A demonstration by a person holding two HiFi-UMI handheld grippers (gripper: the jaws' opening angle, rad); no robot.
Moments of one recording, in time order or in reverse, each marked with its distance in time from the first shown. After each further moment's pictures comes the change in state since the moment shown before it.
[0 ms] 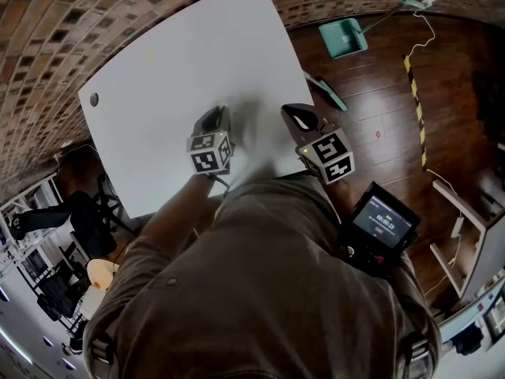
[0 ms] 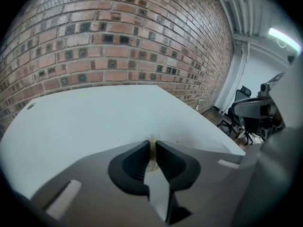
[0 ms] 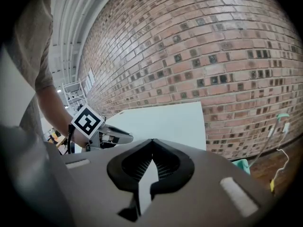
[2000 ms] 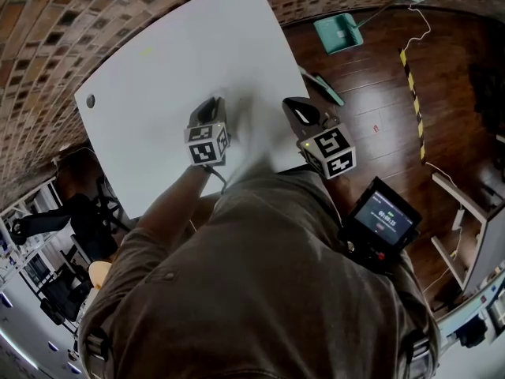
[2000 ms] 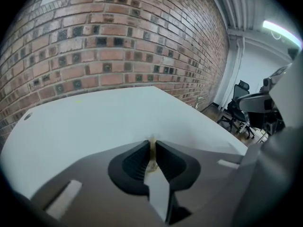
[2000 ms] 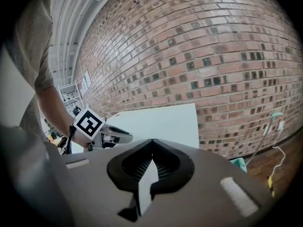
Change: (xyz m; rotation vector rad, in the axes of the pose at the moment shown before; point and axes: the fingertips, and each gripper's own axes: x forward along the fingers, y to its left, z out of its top) left arm 0.011 0.004 0.012 0.072 -0.011 0.004; right arm -0.008 -0.010 -0.001 0.016 -0.016 -0.049
